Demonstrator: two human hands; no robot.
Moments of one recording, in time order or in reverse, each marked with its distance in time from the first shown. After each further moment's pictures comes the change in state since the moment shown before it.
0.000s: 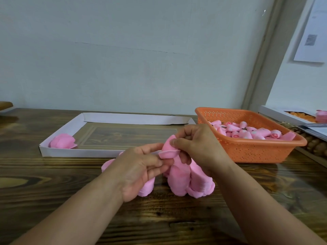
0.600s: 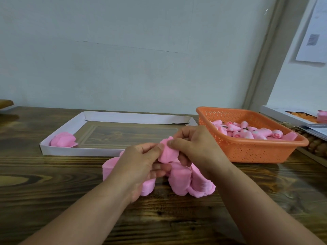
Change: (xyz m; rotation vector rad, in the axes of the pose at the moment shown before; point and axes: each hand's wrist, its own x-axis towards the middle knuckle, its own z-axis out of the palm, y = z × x) left_hand -0.005 -0.002 0.013 0.166 0.206 0.127; right_hand -0.007 -0.007 0.006 -0.009 -0.016 0.019
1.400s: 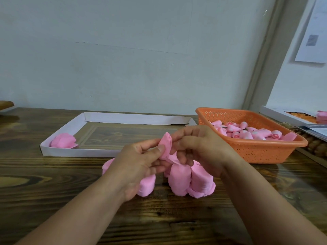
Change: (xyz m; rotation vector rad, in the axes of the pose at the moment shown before) left_hand -0.001 0.003 -0.006 -0.014 -0.108 0.069; right_hand 0.003 -0.001 -0.014 0.226 -0.232 0.024
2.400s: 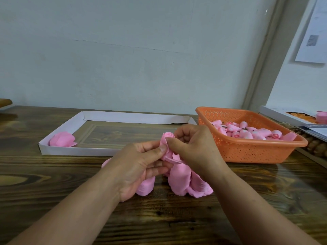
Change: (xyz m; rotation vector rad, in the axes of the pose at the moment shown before) left_hand -0.002 0.005 -0.006 -0.052 -0.128 -0.103; right_hand -0.002 0.005 0.025 -0.353 0.348 -0.198
